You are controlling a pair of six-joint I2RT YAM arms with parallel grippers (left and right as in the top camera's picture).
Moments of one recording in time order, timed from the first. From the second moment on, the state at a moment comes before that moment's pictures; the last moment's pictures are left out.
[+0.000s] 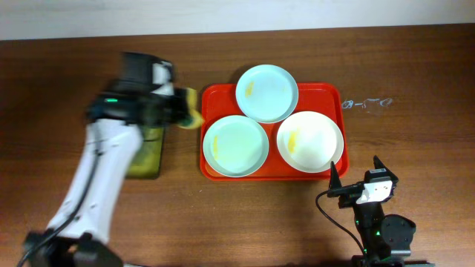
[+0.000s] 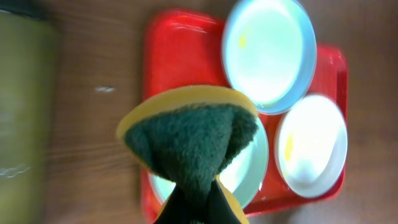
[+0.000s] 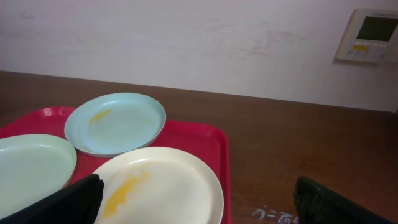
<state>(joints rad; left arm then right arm) -0.20 1.61 1.42 -0.83 0.27 -0.37 -0.05 0.01 0.01 -0.07 -0.13 -0.08</state>
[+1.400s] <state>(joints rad) -0.29 1.39 1.54 -1.33 -0.19 -0.52 -0.05 0.01 0.01 0.11 -0.58 0.25</state>
